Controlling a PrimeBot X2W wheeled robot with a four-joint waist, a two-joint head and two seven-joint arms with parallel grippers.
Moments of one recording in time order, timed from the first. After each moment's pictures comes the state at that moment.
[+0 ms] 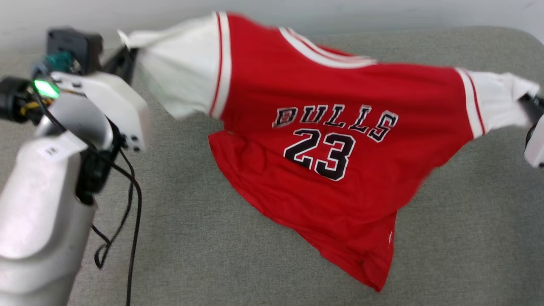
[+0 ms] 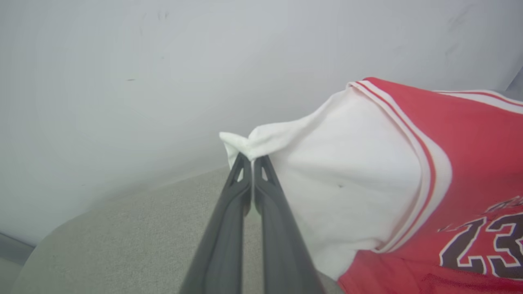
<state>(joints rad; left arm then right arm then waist) -0.65 0.44 -0.26 0.06 -0.36 0.04 0.40 -0.59 -0.44 -0.03 0.34 0.44 0.13 0.49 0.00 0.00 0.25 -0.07</state>
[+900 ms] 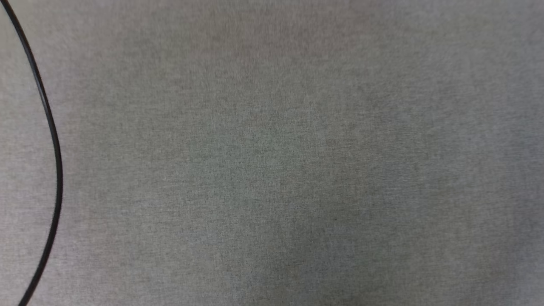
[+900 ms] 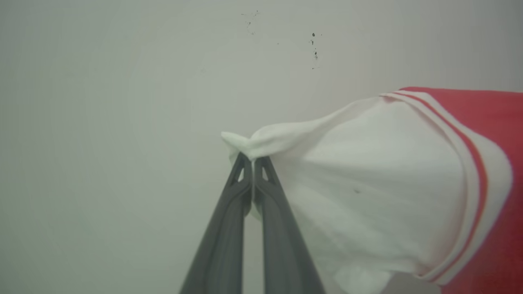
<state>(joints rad) -1.54 0.49 -0.20 0.52 -0.26 0.02 0.12 -1.48 -0.40 0.04 0.50 0.24 0.13 0.34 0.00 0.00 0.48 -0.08</state>
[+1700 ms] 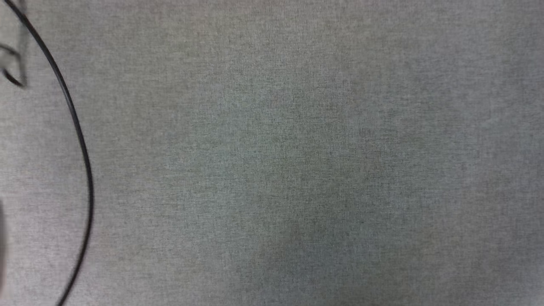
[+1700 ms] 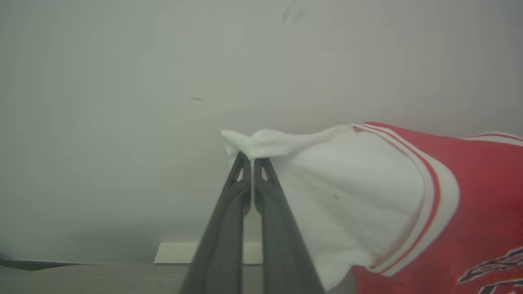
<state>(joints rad) -1.51 0.43 -0.14 0.85 -0.41 -0.08 -0.02 -1.56 -0.36 0.25 0.80 0.36 0.13 0.07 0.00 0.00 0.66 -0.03</state>
